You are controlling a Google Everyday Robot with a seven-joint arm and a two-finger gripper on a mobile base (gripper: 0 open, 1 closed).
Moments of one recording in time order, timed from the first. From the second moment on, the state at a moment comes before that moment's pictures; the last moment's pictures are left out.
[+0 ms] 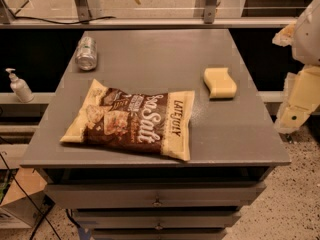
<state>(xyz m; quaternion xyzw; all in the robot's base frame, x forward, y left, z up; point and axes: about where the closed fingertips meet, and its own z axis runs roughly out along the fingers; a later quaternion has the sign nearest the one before) 0.438 -0.216 0.977 -0.60 0.78 -0.04 0.16</state>
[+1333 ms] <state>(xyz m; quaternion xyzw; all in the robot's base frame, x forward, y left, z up) 0.475 -0.184 0.963 -0.62 0.74 0.00 0.24</state>
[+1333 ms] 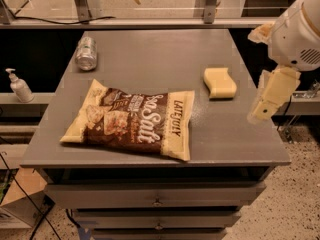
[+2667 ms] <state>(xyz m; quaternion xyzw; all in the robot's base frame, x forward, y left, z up) 0.547 -0.189 0.913 -0.54 0.76 0.14 0.35</state>
